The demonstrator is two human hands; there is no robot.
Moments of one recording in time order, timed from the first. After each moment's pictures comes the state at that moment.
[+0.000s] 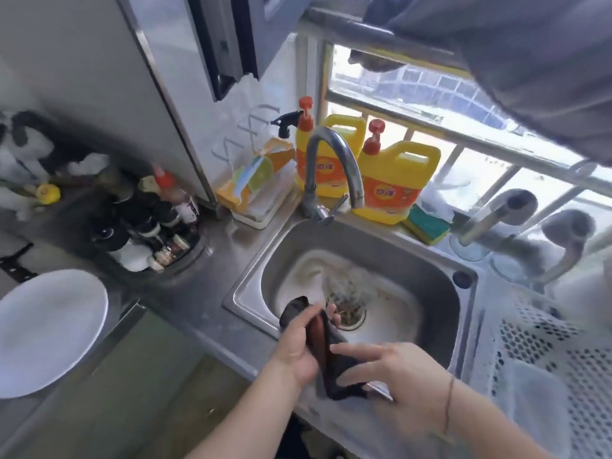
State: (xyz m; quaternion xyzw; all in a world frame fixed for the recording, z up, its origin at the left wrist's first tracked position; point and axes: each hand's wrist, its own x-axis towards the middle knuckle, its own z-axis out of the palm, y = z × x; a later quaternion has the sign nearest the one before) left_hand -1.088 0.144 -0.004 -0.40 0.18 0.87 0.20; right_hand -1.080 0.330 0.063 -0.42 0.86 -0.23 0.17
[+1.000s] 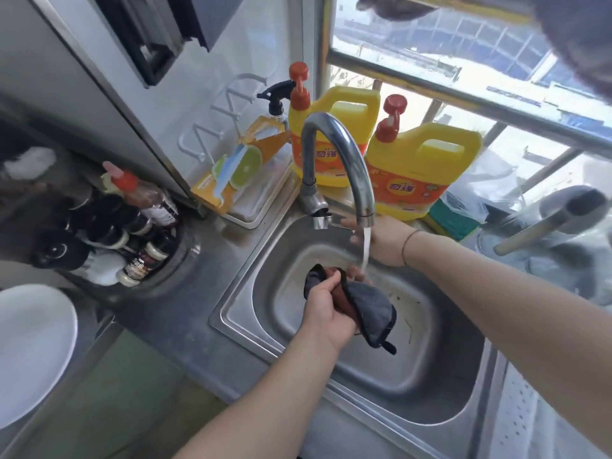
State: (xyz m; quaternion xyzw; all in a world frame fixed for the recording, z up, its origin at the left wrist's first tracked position) left_hand -1.198 0.179 0.004 -0.44 0.12 0.88 0.16; right_hand -1.324 0.280 0.030 -0.21 0.92 -0.12 0.30
